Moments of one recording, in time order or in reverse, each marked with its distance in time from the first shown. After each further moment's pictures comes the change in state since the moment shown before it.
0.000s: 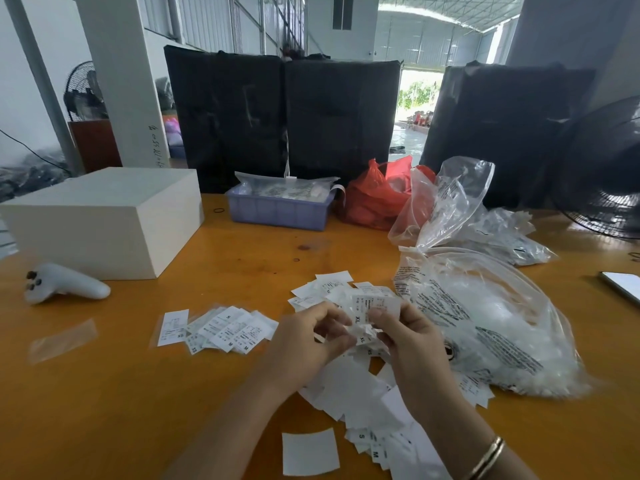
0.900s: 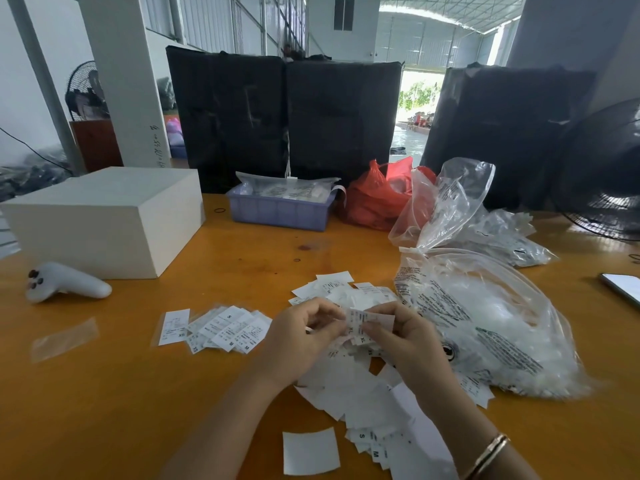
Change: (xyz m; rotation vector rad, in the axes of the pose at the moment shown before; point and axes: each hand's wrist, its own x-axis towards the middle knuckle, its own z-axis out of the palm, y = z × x) left_hand 0.002 -0.002 -0.006 -0.147 0.031 -0.045; right_hand 0.003 -0.003 -0.007 -0.482 -0.071 -0.167
